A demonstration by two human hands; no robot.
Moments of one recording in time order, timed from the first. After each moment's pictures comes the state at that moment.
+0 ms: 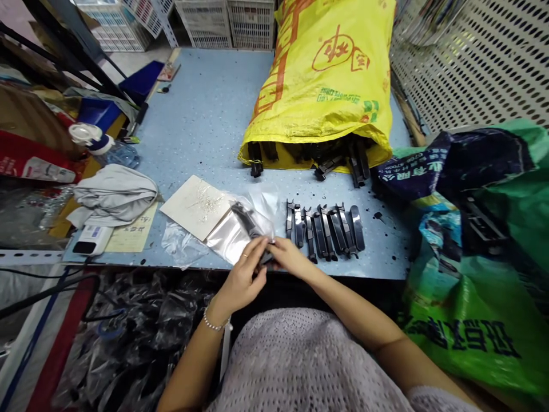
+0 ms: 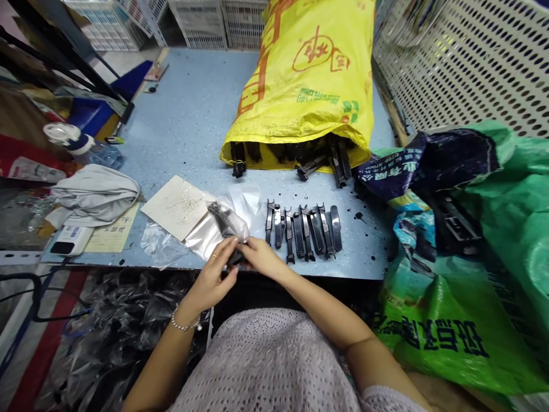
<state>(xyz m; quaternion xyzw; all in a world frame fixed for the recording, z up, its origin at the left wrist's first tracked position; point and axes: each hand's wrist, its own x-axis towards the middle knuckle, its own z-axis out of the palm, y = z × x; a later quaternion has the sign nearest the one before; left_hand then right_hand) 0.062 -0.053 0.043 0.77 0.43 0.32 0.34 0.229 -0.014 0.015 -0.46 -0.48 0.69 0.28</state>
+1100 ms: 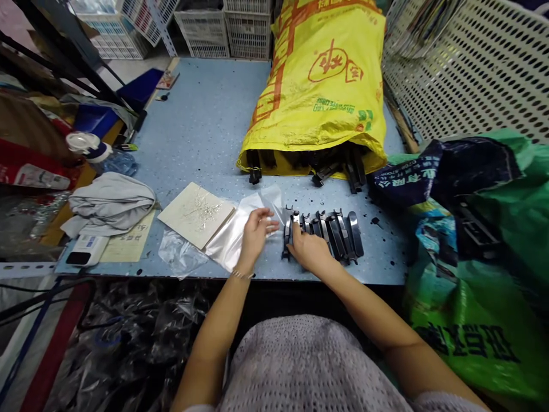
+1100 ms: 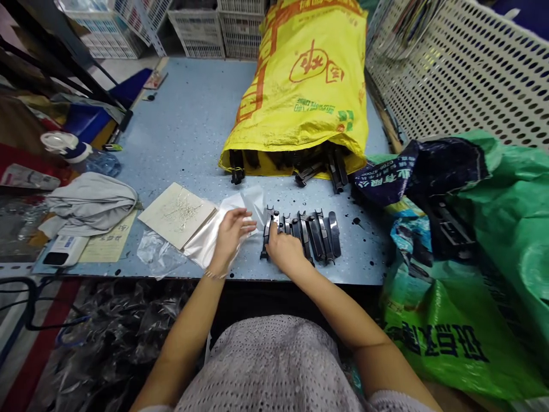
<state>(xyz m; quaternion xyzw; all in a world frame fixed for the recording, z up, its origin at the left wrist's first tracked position) 0.110 0.045 0.014 0.54 0.58 0.40 0.47 0.268 0.014 0.039 -0.64 -0.74 0.14 -0.12</state>
